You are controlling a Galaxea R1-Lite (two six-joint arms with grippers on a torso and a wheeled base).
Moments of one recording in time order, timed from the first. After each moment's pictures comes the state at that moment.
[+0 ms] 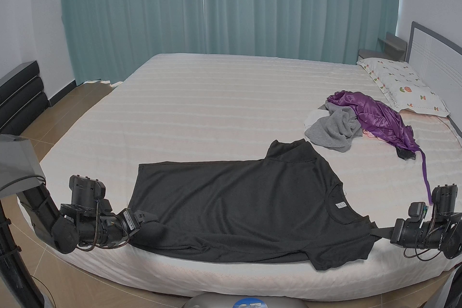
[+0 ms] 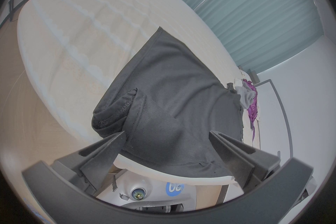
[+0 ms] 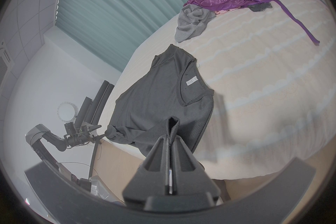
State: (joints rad) left arm -0.12 2.00 -0.38 -0.81 -0.27 -0.71; right arm -0.14 1.80 -0.03 -1.01 0.60 0.35
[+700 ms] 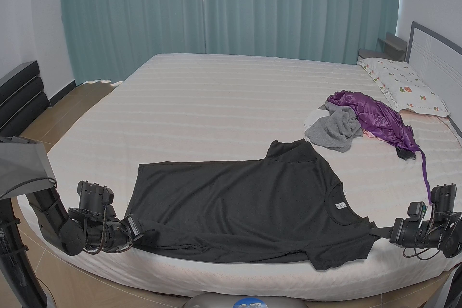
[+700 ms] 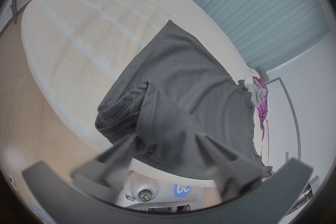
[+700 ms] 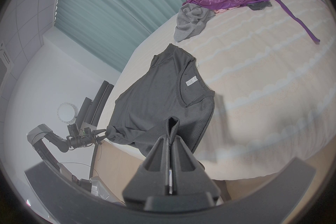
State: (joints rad) left arm -0.15 2.07 -0.39 -0.81 -0.20 -0.71; right arm -0.14 1.82 -0.04 -1.01 0.60 0.35
